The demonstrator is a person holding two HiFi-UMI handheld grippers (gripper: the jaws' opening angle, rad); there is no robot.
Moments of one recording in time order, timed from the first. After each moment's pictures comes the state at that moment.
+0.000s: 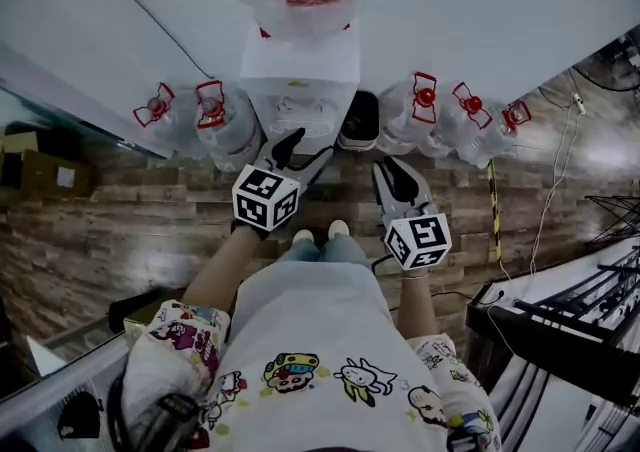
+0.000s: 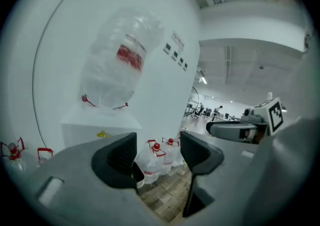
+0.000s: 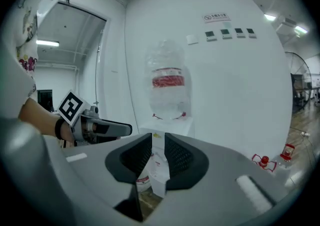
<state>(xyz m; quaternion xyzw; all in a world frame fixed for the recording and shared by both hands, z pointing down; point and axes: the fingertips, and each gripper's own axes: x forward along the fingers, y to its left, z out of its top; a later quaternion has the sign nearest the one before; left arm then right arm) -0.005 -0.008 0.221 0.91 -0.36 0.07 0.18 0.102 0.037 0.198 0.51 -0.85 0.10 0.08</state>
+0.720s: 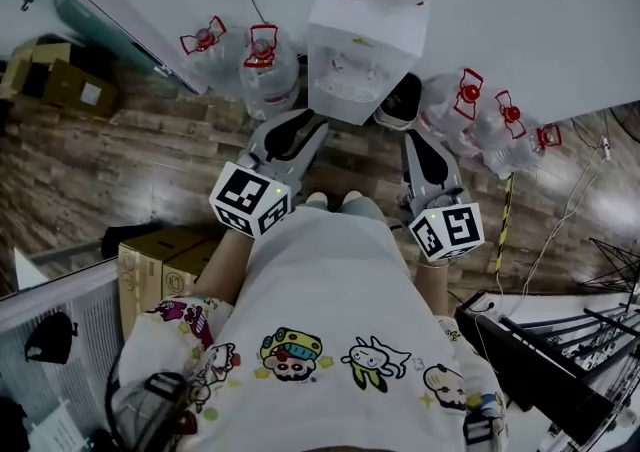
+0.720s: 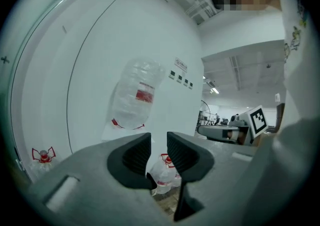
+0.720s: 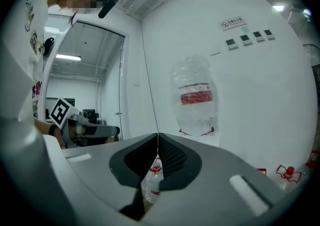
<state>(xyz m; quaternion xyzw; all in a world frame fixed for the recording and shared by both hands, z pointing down) -0.107 0.092 0.142 0.88 -0.46 0.00 0.12 0.029 0.080 0.129 0.42 -0.91 0.06 0.02</state>
